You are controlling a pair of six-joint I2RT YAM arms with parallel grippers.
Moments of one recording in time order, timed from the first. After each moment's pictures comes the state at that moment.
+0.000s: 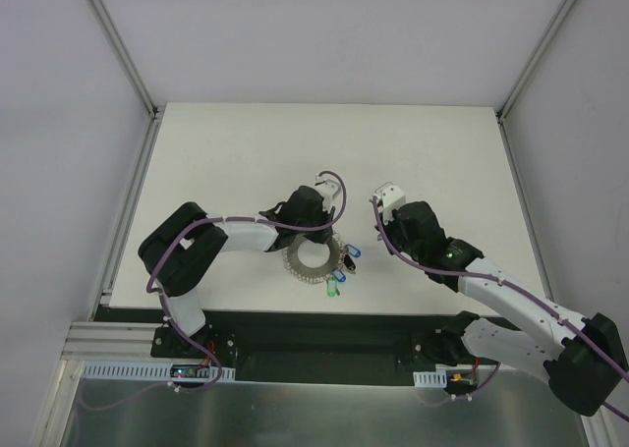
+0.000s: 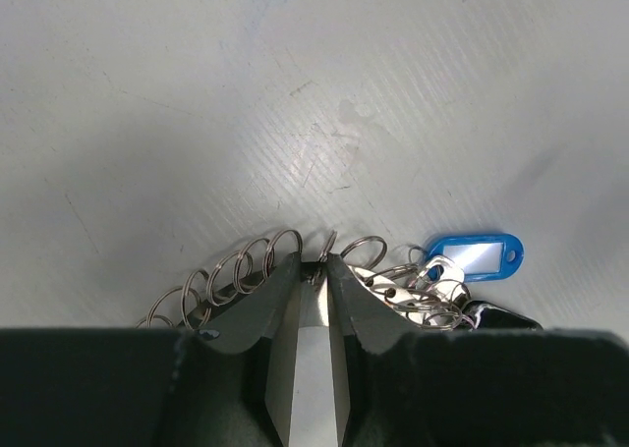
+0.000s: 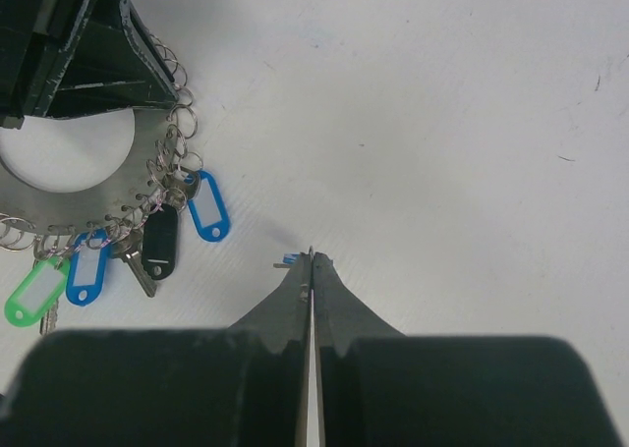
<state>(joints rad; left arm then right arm) -0.78 1.77 0.87 0.20 0.10 -0.28 0.71 0.98 0.62 -0.27 0.17 -0.05</state>
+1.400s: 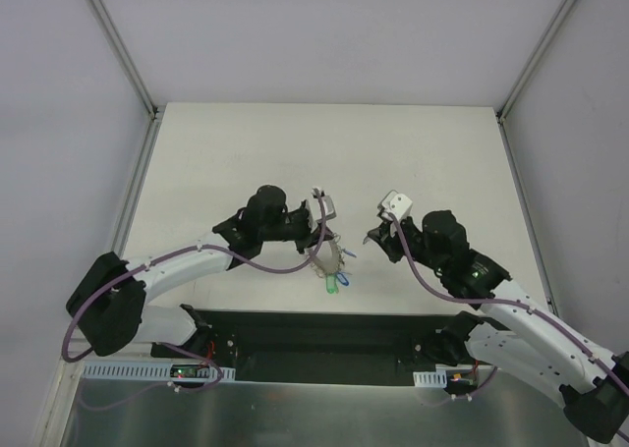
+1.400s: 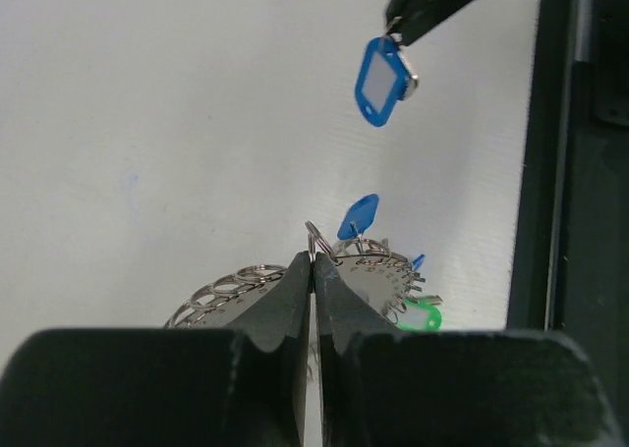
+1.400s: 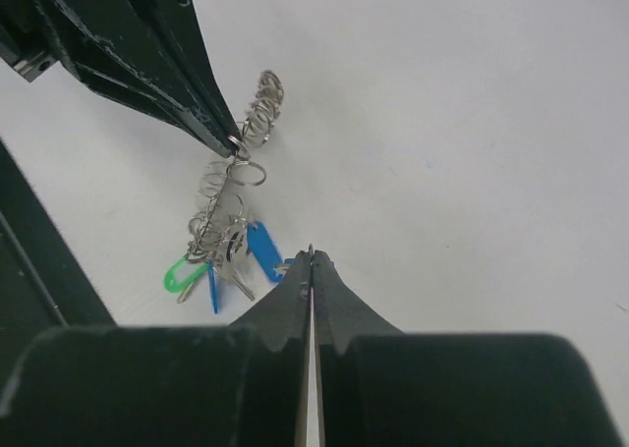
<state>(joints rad) -0.77 1.32 0.73 0.18 0.49 0.16 0.74 0.76 0.62 -0.25 -0.11 -0.12</state>
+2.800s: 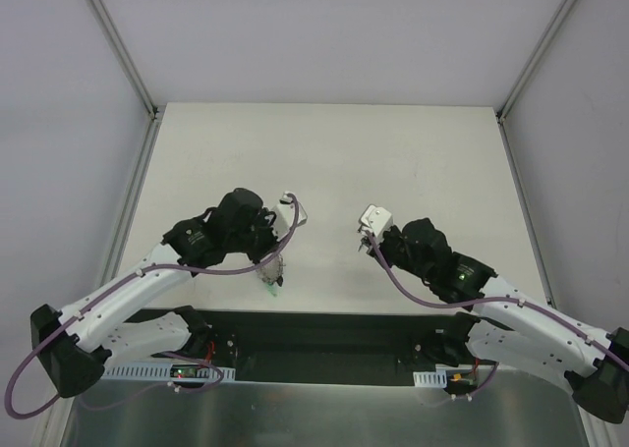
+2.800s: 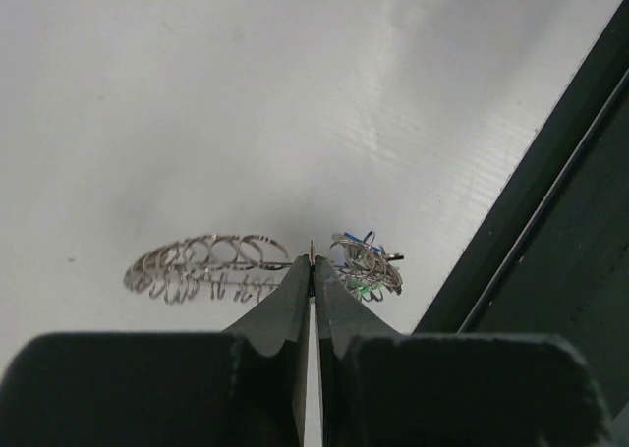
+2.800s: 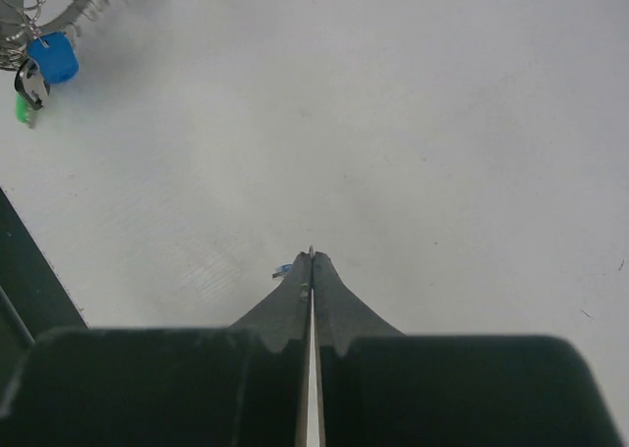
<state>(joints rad) -0.77 0.96 0.87 -0.66 0.19 0.25 0.91 0.81 0.60 -0.23 0.04 -0.23</state>
